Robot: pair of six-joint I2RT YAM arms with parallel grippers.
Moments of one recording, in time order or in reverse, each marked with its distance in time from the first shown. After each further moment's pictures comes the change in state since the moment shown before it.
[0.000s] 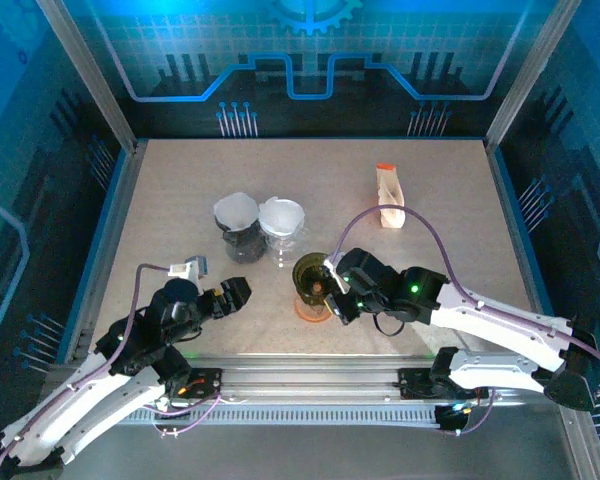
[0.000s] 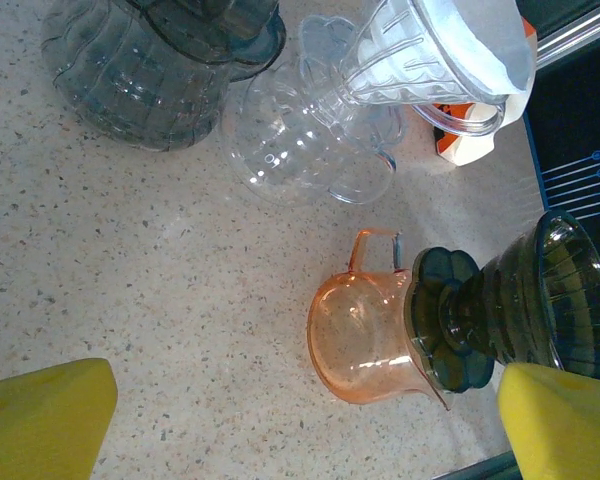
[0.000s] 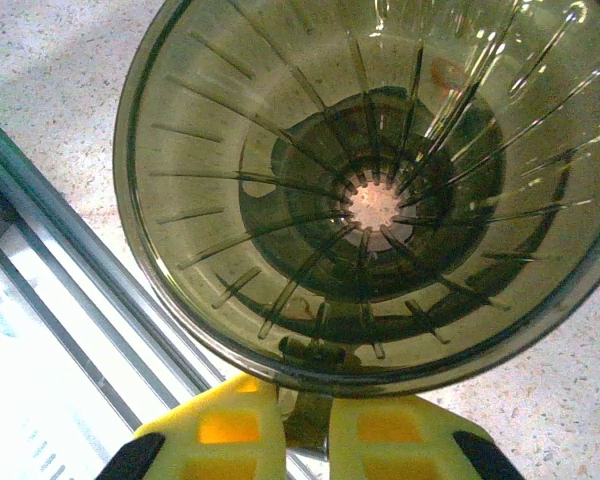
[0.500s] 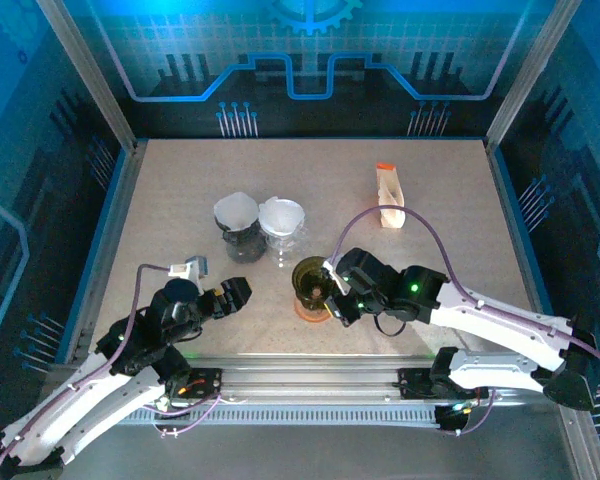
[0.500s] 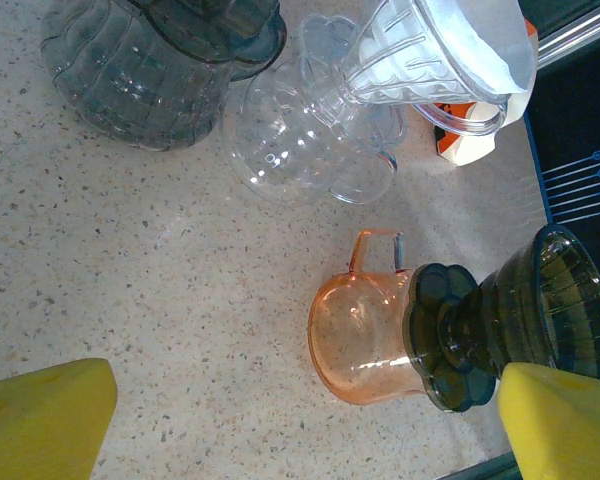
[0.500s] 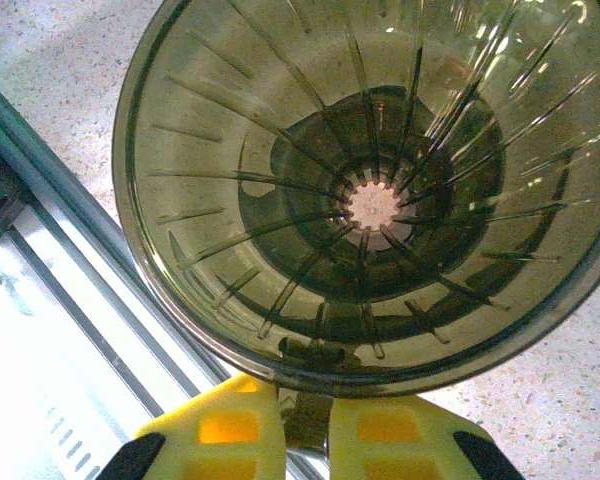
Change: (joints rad) left arm 0.000 0.000 -0.006 0.005 0.000 0.000; right arm 0.000 0.007 0.013 -0.030 -0.036 0.000
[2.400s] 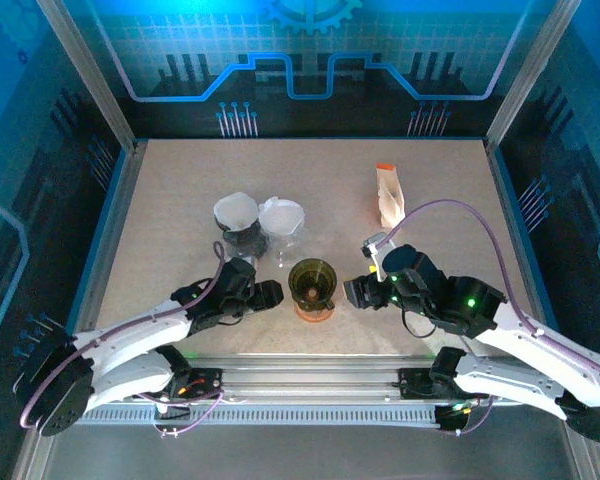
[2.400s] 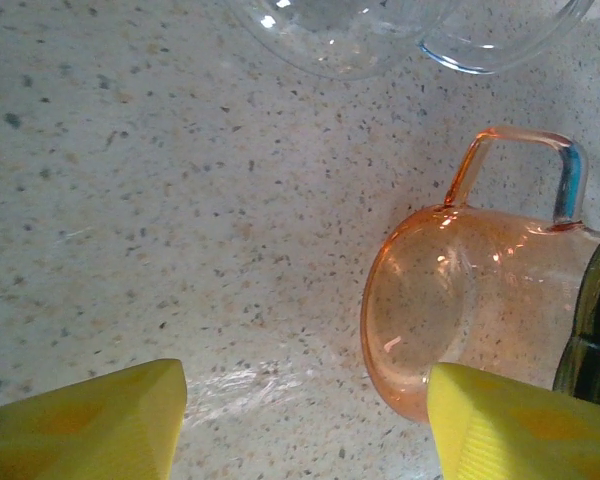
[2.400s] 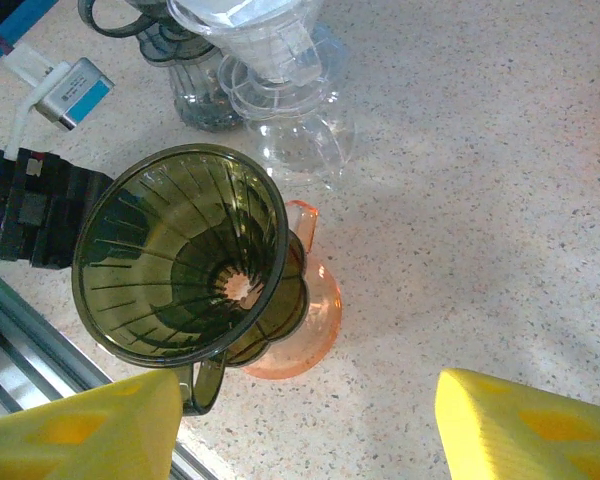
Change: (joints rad) left arm -0.002 0.680 -0.041 0.434 0.188 0.005; right arm -0.074 -0.288 -0.020 -0.018 0.206 0.027
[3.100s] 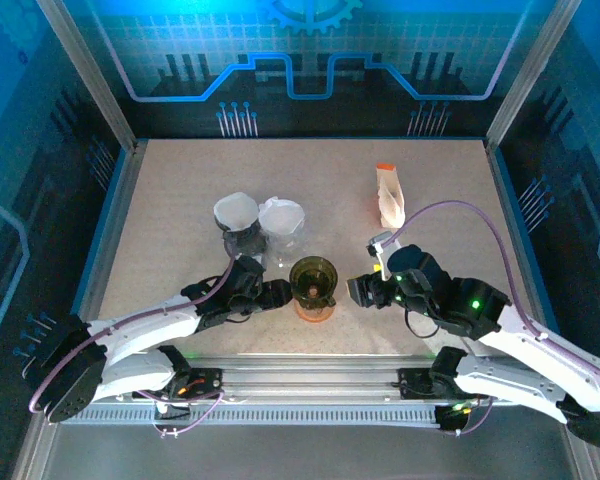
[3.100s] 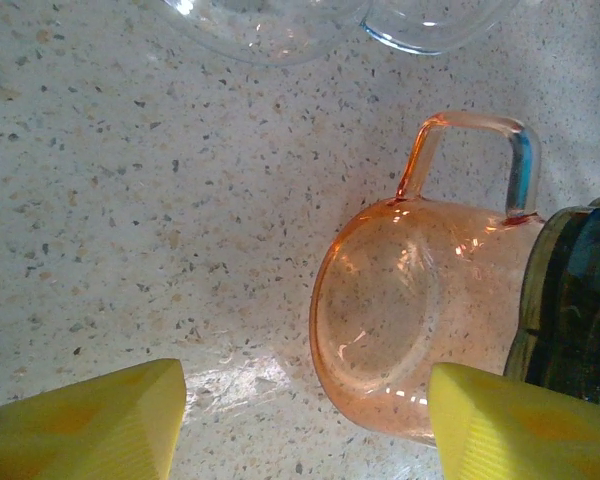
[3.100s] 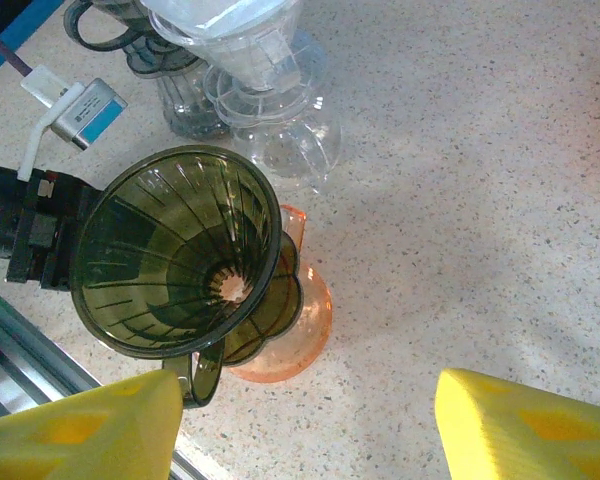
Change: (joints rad) left arm -0.031 0.075 0.017 0.088 0.030 -0.001; right arm -0.023 -0.023 -0.014 0.000 0.002 0.011
